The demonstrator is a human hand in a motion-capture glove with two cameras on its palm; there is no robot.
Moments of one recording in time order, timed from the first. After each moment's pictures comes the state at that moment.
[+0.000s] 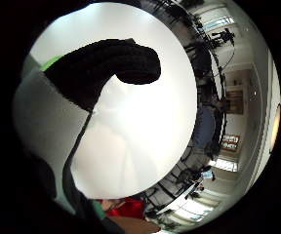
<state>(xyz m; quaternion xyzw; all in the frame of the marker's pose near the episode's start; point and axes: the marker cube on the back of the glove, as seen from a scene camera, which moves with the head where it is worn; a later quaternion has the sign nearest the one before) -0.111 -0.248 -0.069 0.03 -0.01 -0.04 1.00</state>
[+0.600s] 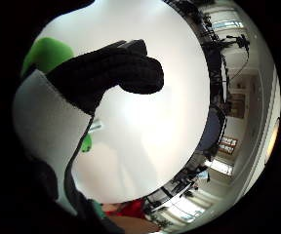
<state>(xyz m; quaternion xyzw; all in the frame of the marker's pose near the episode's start) -0.143 -0.275 -0.003 -0.02 -0.01 -0.05 1.00</state>
